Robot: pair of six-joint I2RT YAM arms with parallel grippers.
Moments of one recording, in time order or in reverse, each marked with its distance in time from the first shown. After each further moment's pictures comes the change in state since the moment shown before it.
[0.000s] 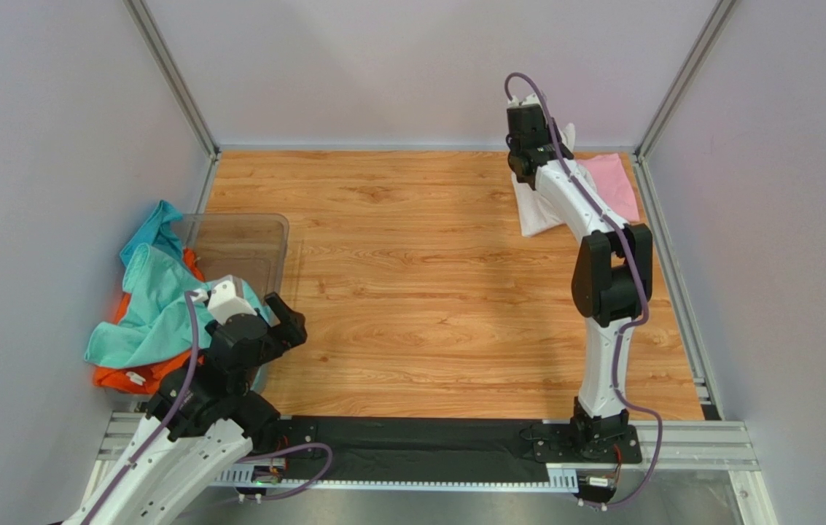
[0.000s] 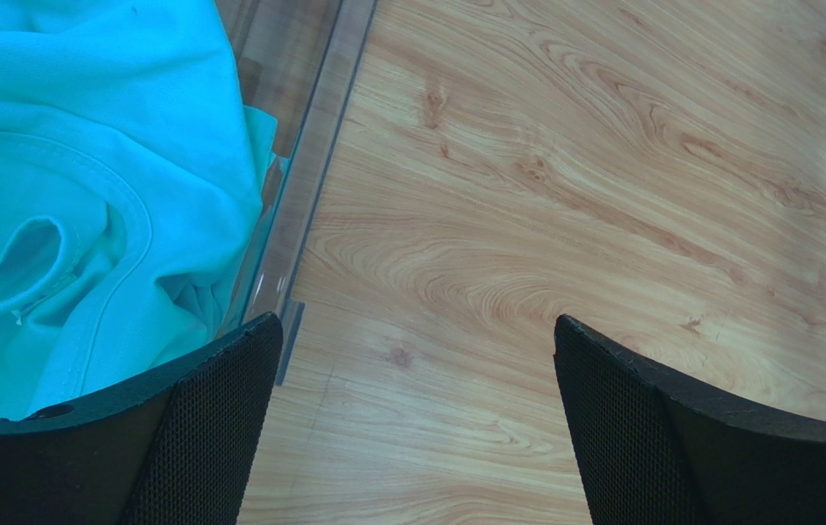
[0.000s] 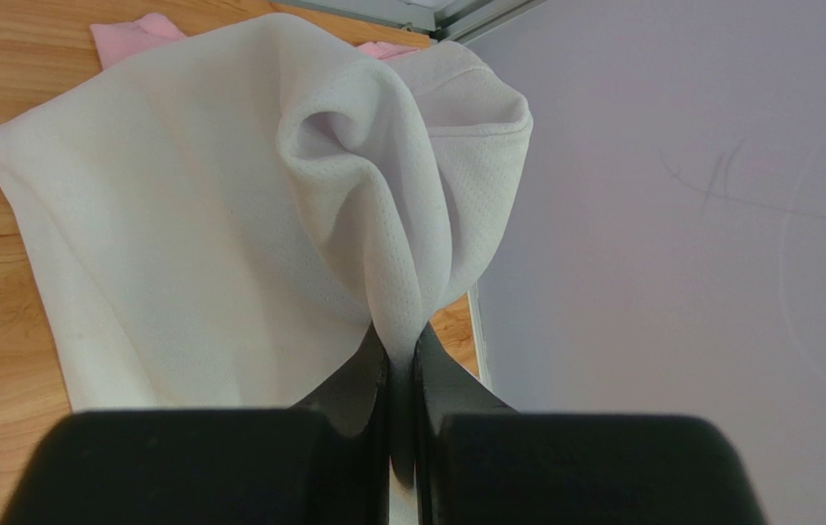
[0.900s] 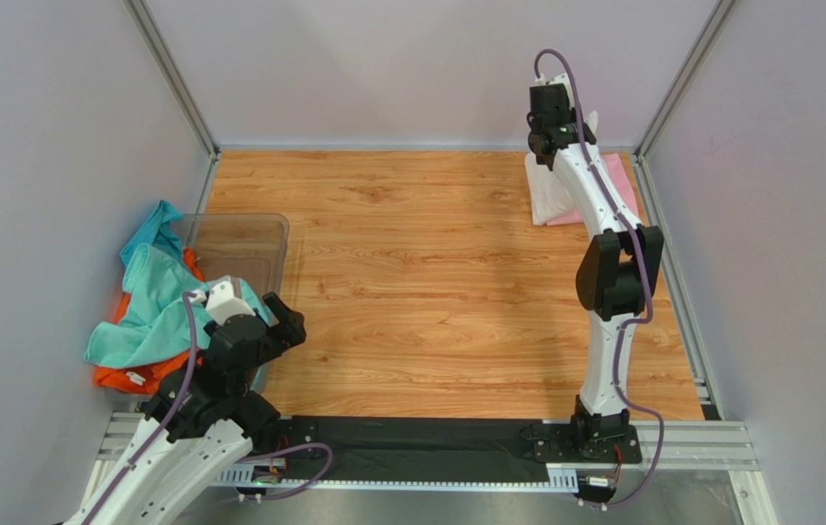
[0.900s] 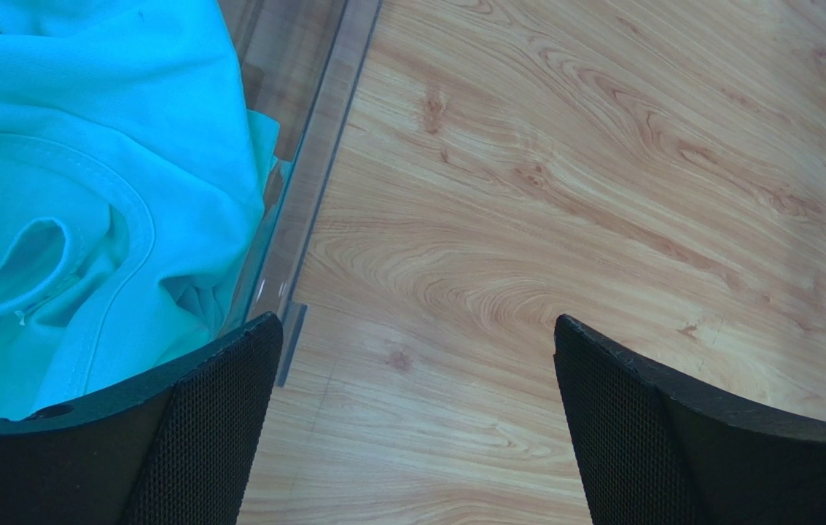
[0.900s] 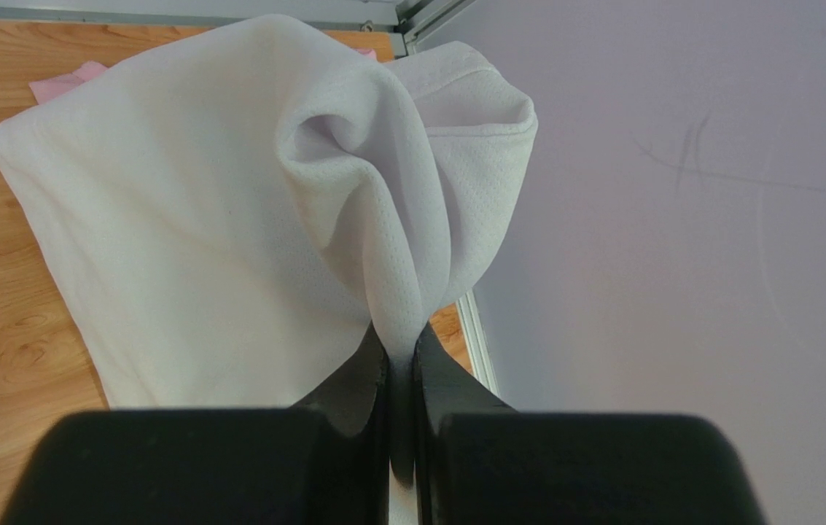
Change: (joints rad) left arm 0.000 -0.010 0.000 0.000 -0.007 -0.004; right arm -0.069 0.029 0.212 -0.179 -0.021 0.097
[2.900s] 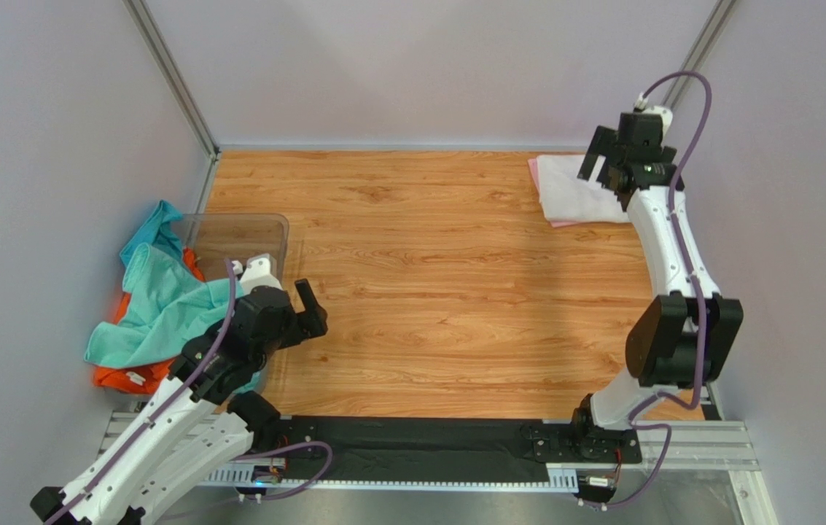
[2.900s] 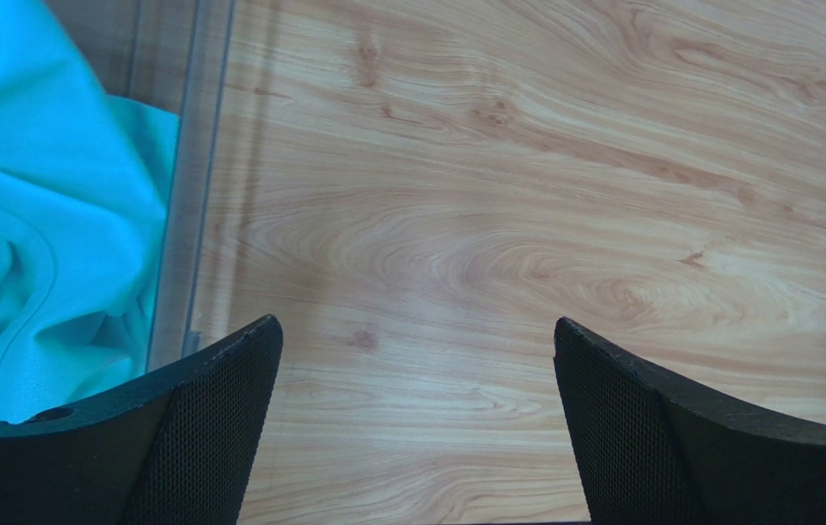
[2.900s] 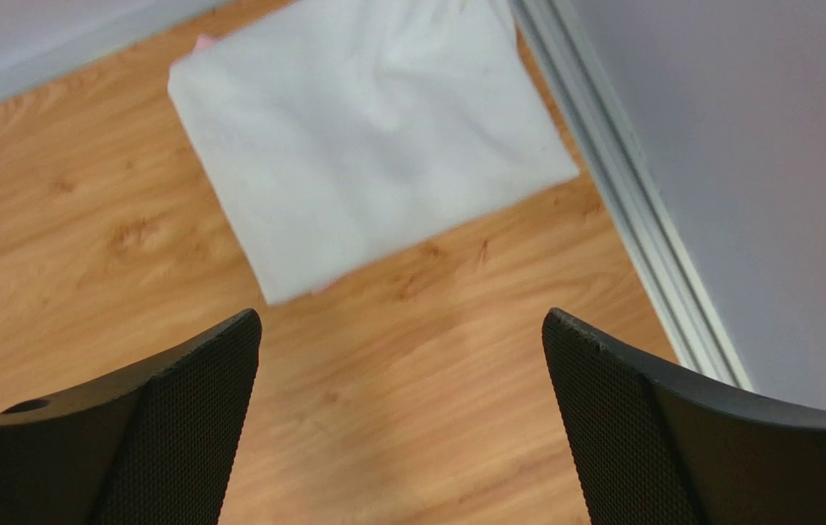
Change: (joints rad) left arm 0.000 0.260 0.076 0.078 0.138 0.096; right arm -0.252 -0.464 -0.489 0.054 -0.499 0.440
